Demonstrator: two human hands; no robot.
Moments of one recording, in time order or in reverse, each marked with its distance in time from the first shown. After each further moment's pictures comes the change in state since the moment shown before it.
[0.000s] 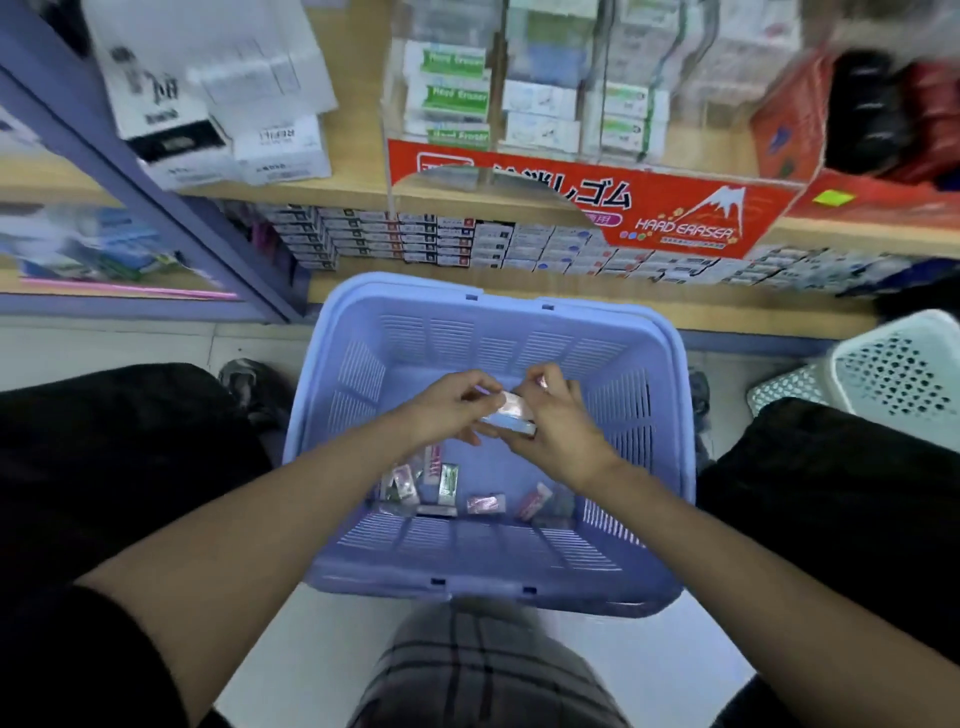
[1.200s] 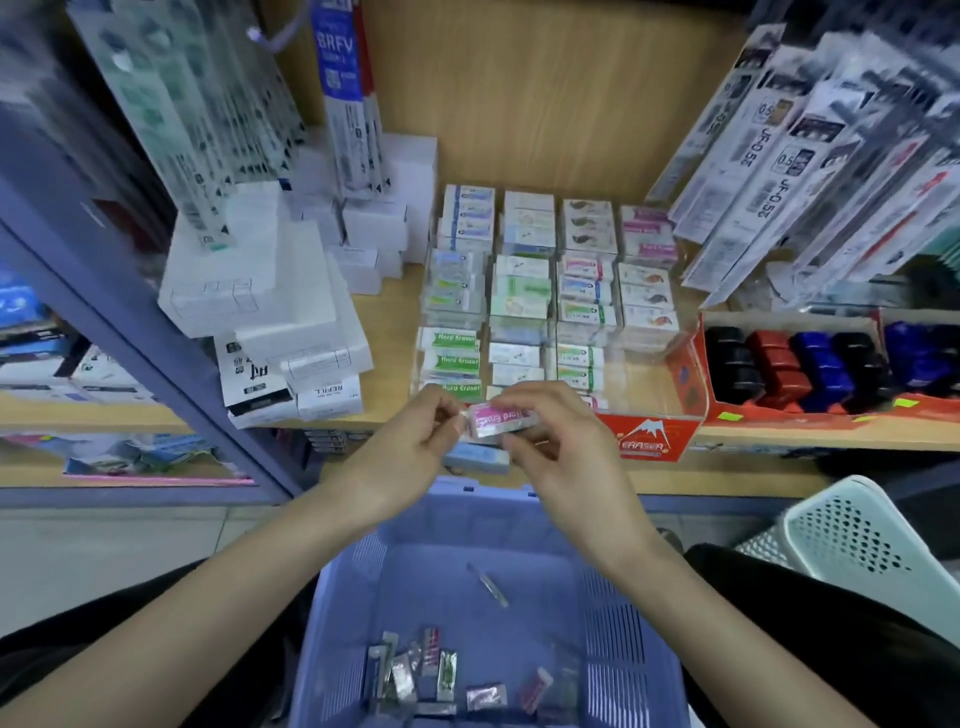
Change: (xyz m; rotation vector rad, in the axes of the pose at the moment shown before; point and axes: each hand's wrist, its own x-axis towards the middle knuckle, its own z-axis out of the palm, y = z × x) left_hand -0.098 0.182 -0.061 0.275 0.314 0.442; right_hand 0.014 -0.132 -0.184 0.532 0.428 -0.190
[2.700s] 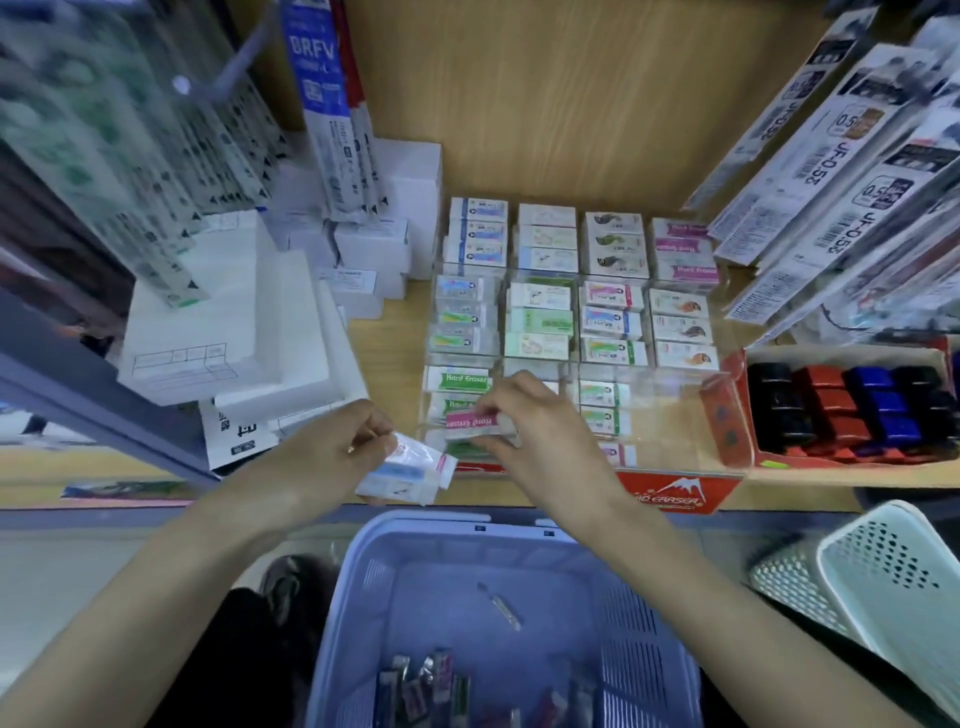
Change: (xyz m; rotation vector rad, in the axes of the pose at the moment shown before) left_hand 0.032 0.009 -0.069 0.088 0.047 -0.306; right_hand 0.086 0.019 0.012 -0.451 -0.188 -0.078
